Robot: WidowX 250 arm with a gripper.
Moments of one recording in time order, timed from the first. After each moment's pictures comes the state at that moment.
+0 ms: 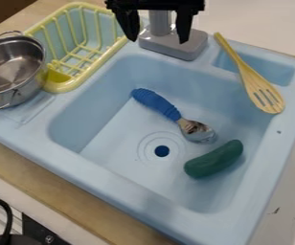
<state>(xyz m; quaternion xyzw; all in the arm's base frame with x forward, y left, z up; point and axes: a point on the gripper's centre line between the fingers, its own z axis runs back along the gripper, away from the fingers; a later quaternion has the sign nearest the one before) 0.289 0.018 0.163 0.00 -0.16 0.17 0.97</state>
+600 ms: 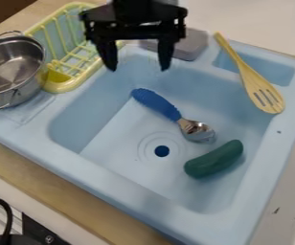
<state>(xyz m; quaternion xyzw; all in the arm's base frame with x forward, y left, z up) 0.255 0.021 0.144 0.01 -0.13 0.26 0.96</state>
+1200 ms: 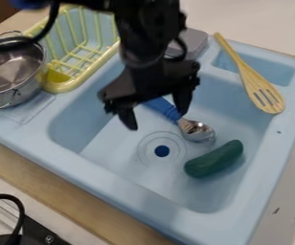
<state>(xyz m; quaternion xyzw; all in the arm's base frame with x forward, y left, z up) 0.236 -0.005 0.093 -0.03 -0.17 0.41 0.89</state>
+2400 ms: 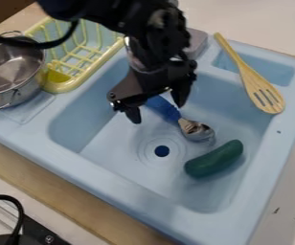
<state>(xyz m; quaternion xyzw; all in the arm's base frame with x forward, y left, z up) 0.264 -0.005 0.076 0.00 -0.21 0.41 0.89</state>
